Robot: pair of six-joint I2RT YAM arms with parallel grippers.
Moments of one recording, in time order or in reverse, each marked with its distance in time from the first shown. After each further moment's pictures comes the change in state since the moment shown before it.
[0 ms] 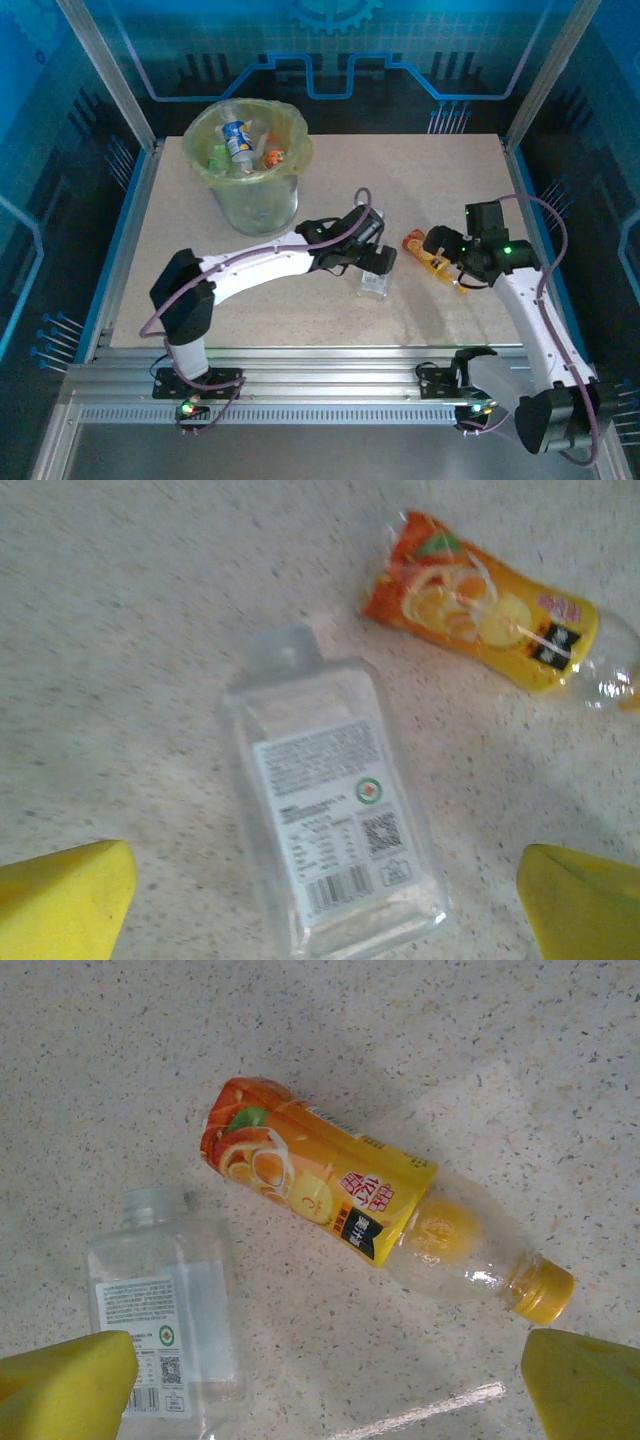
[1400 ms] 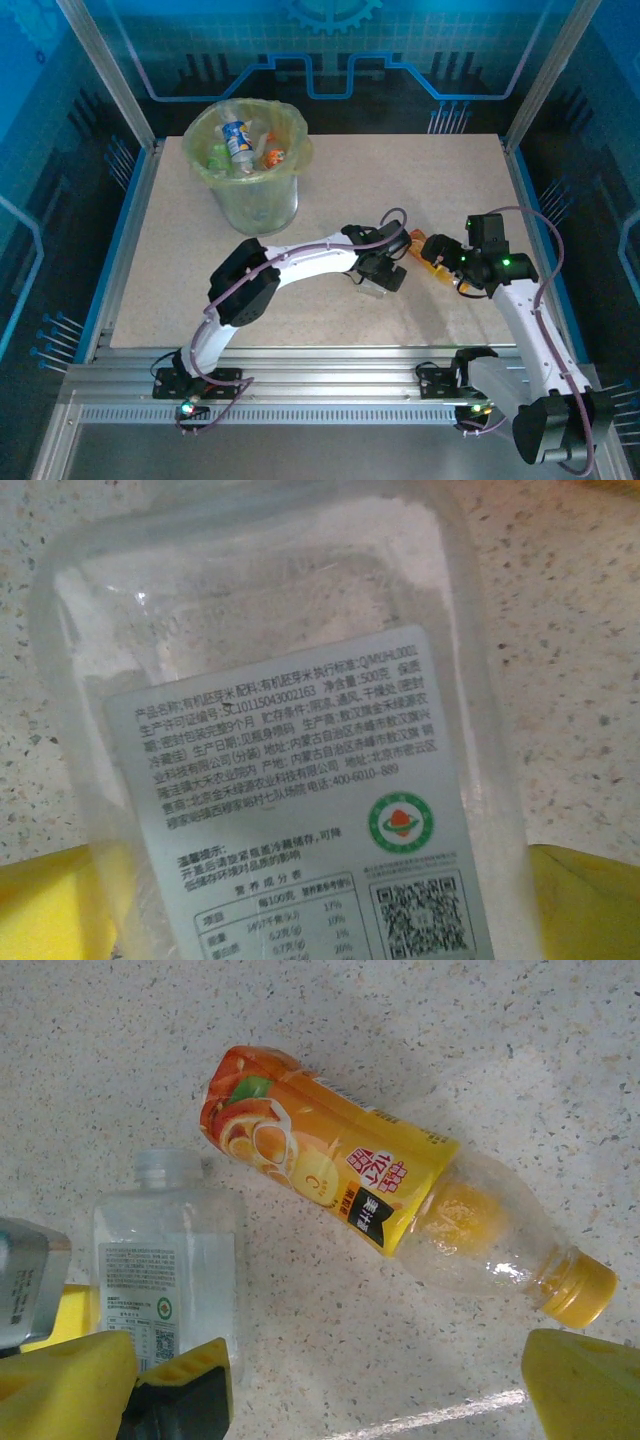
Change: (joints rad) left arm -0.019 0.351 0.237 -0.166 0.004 0.034; right arm -0.024 -0.057 -0.111 0.082 -0.073 -0.020
